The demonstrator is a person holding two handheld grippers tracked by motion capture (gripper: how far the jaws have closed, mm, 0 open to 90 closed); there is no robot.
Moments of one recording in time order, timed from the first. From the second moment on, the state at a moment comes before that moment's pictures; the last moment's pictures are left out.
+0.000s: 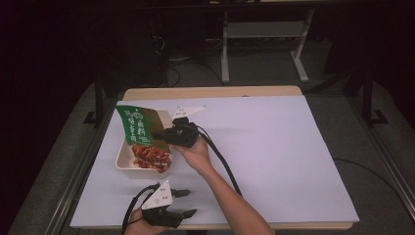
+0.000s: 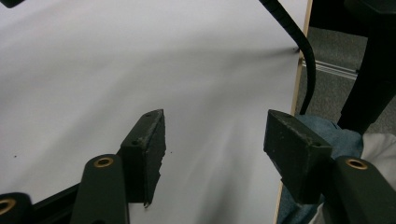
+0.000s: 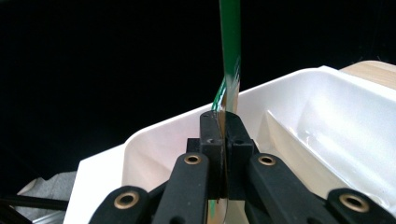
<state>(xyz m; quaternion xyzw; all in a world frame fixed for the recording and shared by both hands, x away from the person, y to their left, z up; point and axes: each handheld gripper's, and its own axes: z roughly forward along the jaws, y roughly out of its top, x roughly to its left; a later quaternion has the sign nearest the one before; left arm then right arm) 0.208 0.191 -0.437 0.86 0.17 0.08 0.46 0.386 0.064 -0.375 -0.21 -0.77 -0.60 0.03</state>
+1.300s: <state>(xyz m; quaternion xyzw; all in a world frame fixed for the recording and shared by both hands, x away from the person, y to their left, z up) 0.214 0.193 -0.437 0.86 0.20 0.08 0.46 0.385 0.009 -0.363 -0.23 -0.81 -0.53 0.02</state>
